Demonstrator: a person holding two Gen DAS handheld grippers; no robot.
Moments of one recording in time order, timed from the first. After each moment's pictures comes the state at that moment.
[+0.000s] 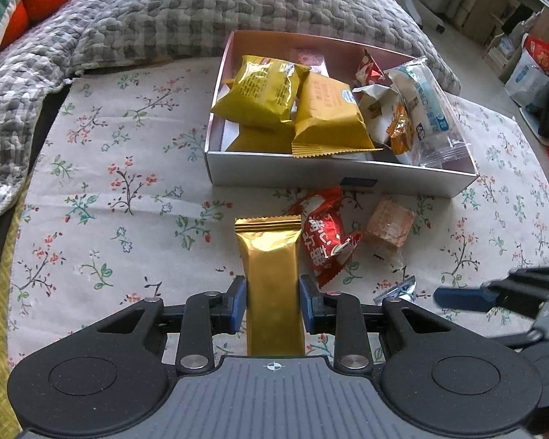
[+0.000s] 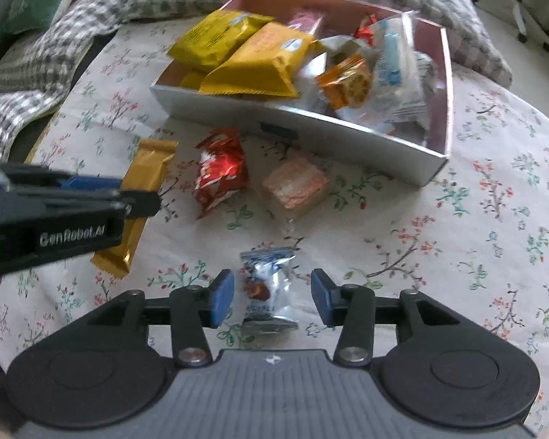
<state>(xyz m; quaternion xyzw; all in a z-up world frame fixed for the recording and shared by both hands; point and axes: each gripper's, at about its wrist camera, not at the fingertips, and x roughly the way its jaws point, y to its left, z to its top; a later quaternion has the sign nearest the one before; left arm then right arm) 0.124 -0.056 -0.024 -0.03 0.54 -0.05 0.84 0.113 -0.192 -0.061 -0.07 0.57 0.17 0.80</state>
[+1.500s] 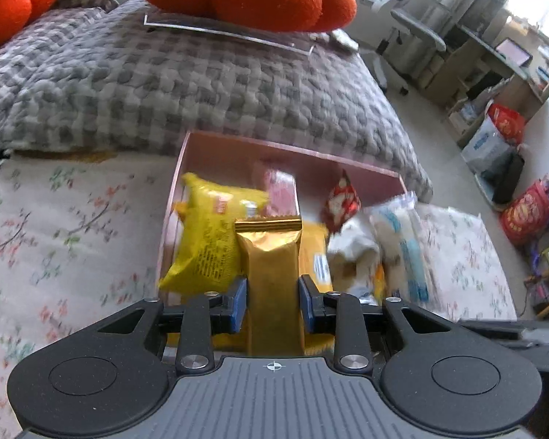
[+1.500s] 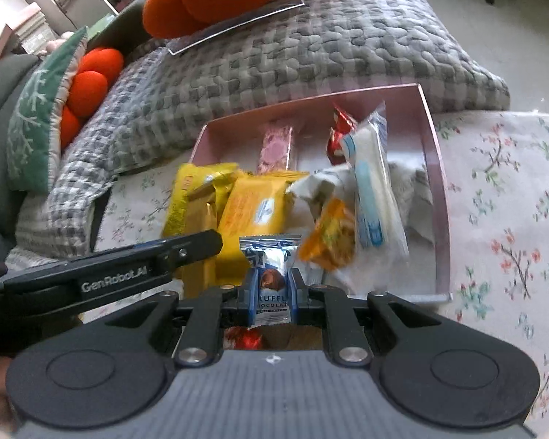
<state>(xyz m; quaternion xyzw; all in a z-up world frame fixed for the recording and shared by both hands) 0.236 -0.042 -0.014 -0.12 0.47 -0.12 0.87 0.198 -0.221 -0.029 0.13 0.51 0.16 0.83</state>
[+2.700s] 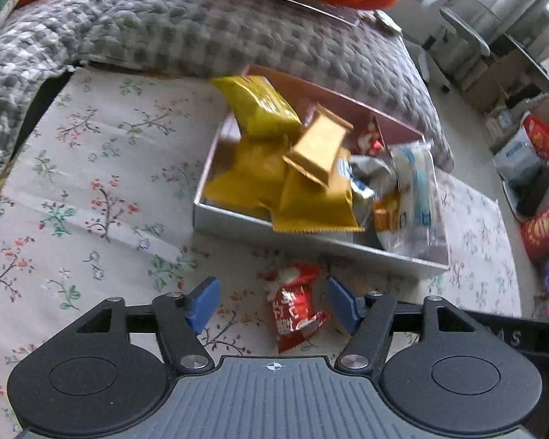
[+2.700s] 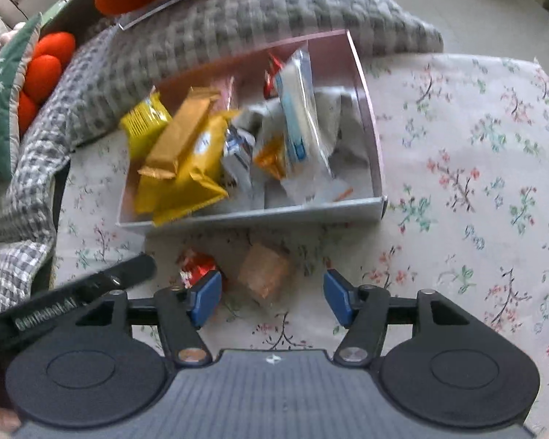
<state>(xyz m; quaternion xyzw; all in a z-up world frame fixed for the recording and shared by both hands) 0.158 -0.040 -0.014 -0.15 0.52 -0.05 0.84 0.158 -0.247 -0.035 0.13 0.57 0.08 0.81</state>
